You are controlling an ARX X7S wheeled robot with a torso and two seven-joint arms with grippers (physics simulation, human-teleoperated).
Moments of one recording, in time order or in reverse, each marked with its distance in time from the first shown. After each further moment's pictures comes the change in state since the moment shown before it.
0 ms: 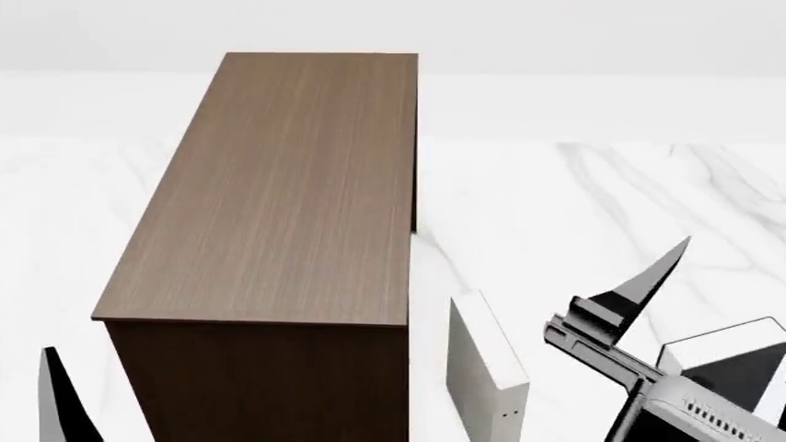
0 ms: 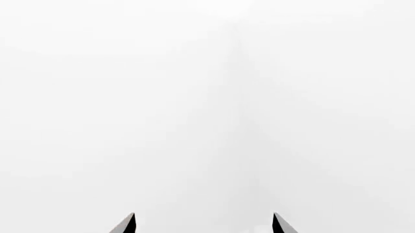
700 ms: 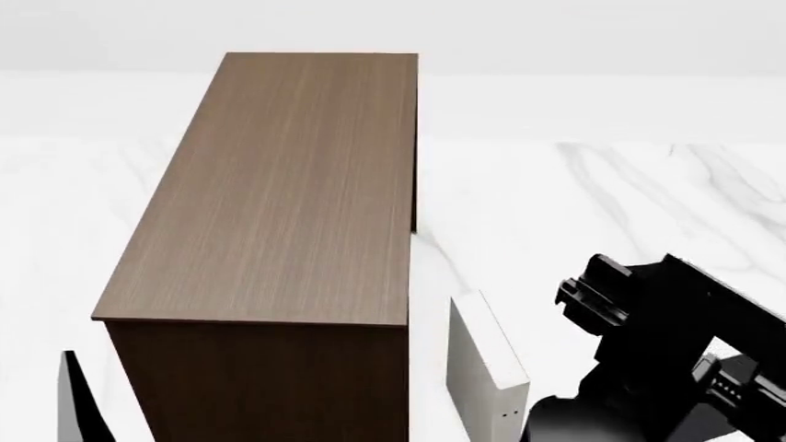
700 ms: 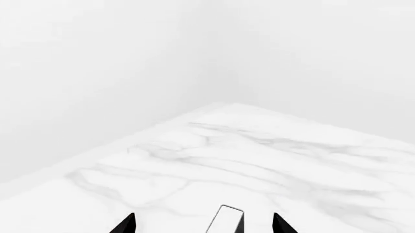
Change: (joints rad) left arm -0.004 -0.022 0.027 -0.015 -0.013 -0.033 -0.014; right arm 0.303 -0.046 0.047 0.160 0.241 0.584 0.183
